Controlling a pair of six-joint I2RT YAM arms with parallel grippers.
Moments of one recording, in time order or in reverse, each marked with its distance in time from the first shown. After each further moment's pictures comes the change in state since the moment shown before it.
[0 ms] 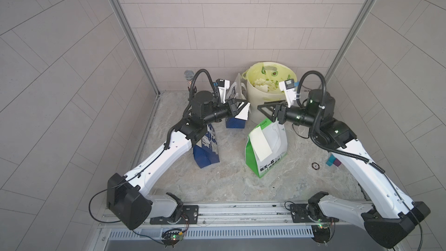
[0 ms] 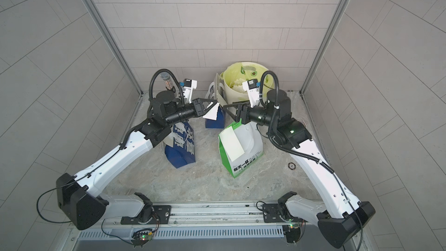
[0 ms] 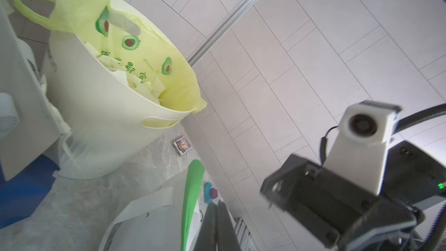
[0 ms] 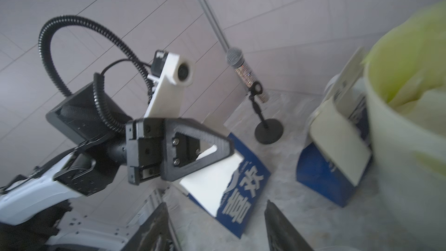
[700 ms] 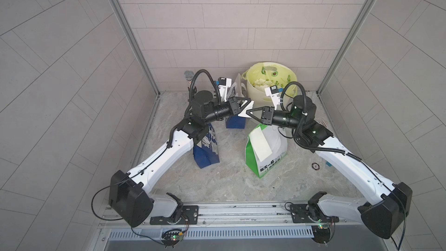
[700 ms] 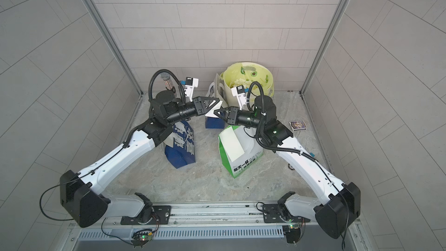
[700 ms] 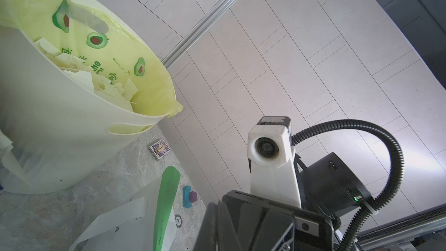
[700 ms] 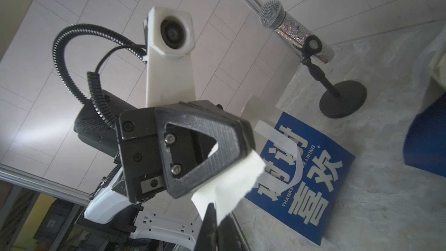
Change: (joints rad) left arm -0.003 0.016 -0.004 0.102 0.055 -0.072; right arm 0.042 0.086 -0.127 0.340 -0.119 0.353
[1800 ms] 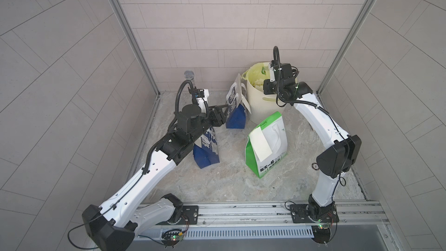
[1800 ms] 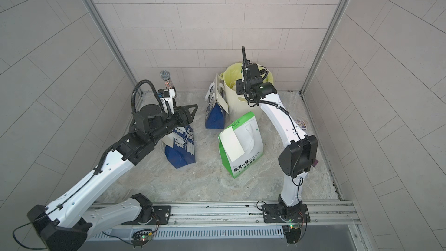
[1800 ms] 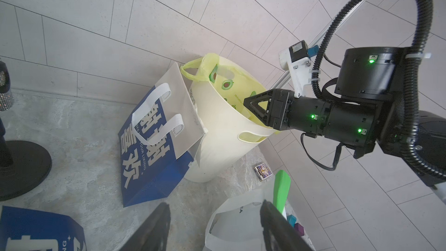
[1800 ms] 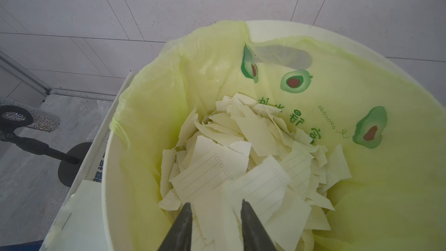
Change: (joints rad) left arm -0.002 -0.286 -0.133 -0.362 -0.554 0.329; right arm -0.160 0.618 0.815 -0.690 0.837 -0.695
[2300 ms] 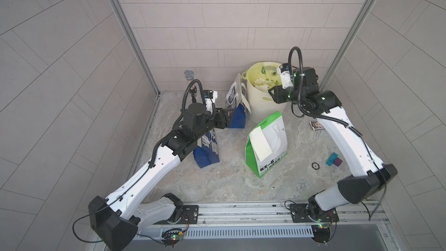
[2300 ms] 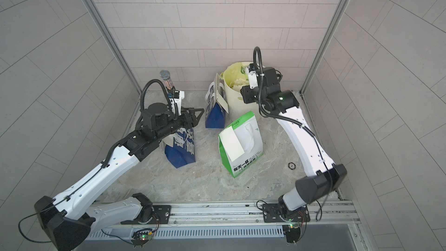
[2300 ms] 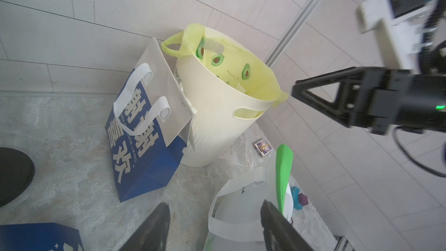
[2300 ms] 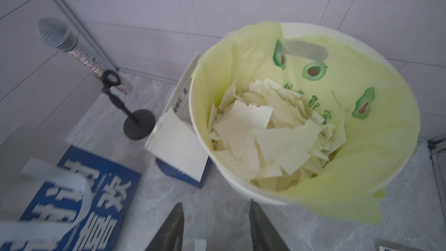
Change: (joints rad) left arm -0.021 0.067 0.001 -0.024 0.136 0.140; right arm -0.001 -0.408 -0.253 -0.104 -0.257 -0.066
